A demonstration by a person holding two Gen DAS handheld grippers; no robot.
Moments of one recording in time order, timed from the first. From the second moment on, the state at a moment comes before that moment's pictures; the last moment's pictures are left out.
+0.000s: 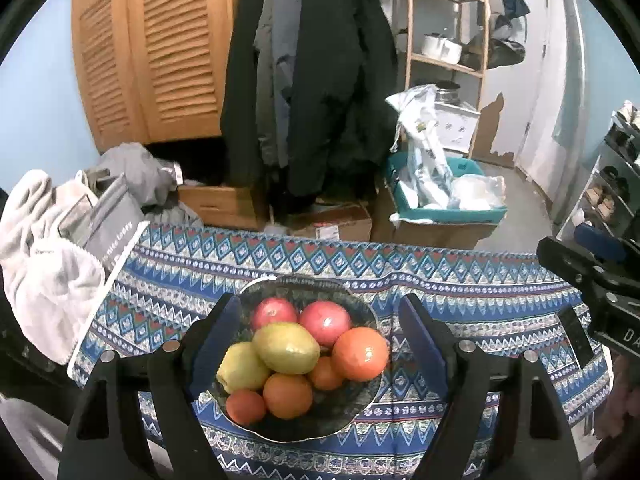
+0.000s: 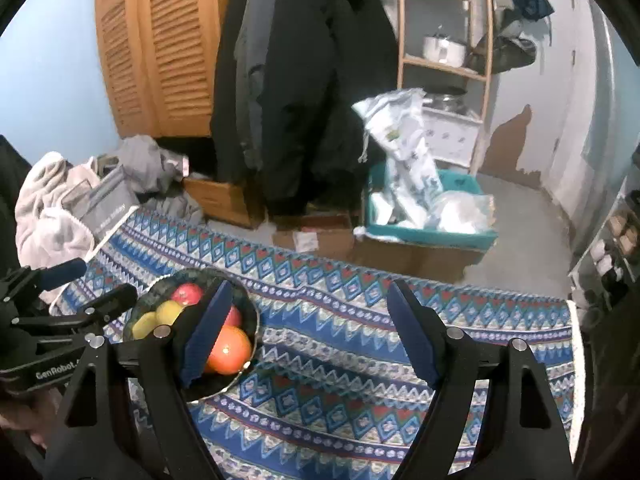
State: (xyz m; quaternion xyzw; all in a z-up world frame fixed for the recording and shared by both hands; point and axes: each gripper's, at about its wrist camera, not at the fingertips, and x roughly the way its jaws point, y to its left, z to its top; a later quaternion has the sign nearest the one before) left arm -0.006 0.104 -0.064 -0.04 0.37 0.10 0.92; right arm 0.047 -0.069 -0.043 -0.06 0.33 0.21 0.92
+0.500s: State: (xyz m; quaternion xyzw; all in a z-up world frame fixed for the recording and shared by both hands) left arm -0.014 0.081 -0.019 -0.04 0.31 0.07 0.95; right arm 0.018 -0.113 0.001 -0.06 0.26 0.16 0.95
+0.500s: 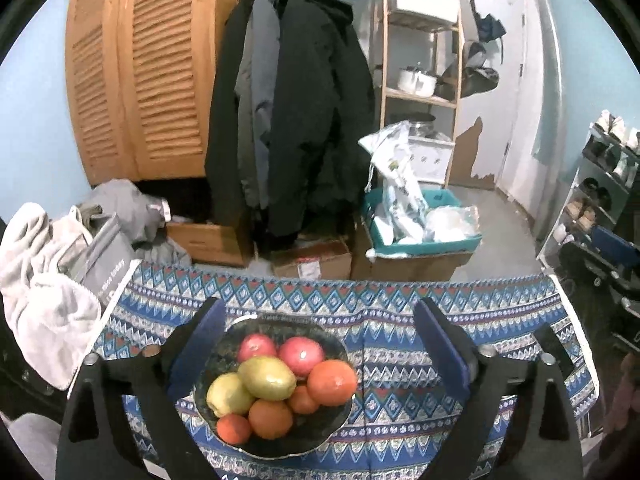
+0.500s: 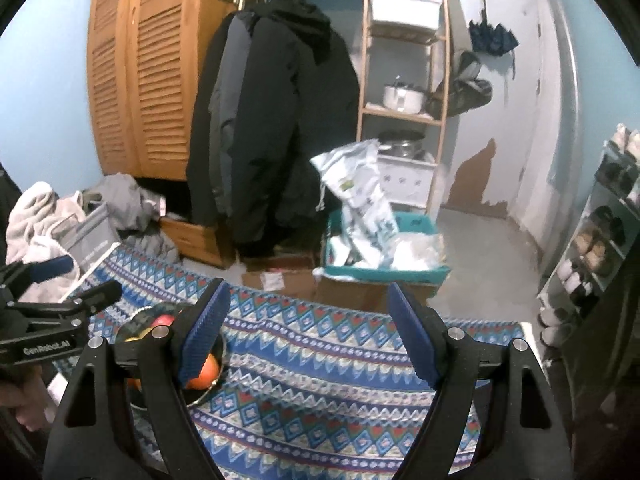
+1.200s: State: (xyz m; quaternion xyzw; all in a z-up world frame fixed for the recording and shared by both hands) left arm -0.024 0.068 0.010 -0.03 0.27 0.06 0.96; right arm 0.010 -0.147 0.011 -0.05 0.23 0.13 0.96
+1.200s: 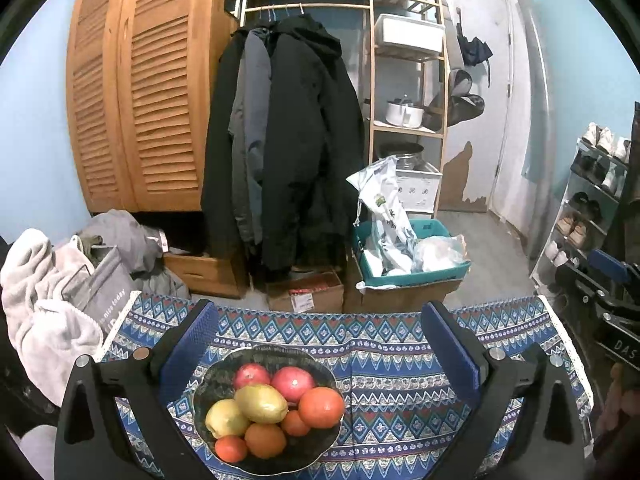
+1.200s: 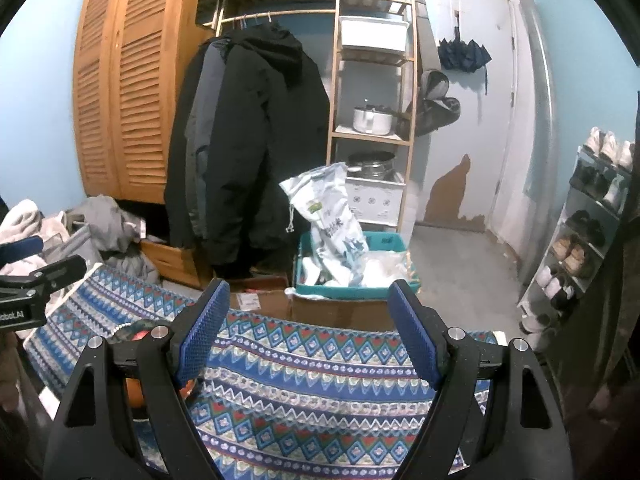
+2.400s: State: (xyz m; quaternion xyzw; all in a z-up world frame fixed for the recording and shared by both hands) left arm -0.027 0.066 0.014 -0.03 0.27 0.07 0.96; right arm 0.011 -0.146 0.007 -0.05 0.24 0.14 0.96
